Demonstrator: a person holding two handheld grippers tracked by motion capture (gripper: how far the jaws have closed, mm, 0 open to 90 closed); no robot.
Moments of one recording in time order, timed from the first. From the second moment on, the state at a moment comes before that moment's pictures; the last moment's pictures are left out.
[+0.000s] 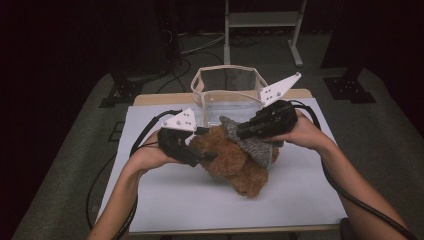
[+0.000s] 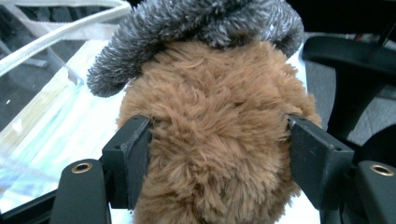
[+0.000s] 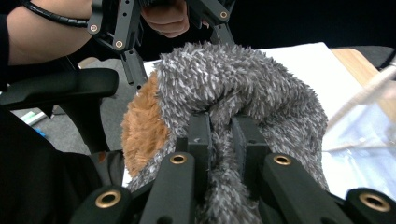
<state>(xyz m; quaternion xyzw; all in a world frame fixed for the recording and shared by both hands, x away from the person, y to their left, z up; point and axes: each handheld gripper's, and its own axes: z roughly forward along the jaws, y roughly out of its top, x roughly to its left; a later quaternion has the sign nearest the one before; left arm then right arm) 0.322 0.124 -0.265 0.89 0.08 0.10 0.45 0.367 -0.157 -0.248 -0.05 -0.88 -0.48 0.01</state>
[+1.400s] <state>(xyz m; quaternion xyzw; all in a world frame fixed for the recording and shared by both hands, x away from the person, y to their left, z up) 0.302 0.209 -0.333 0.90 0.16 0.13 0.40 0.371 -0.142 -0.354 -0.10 -0.91 -0.41 0.02</state>
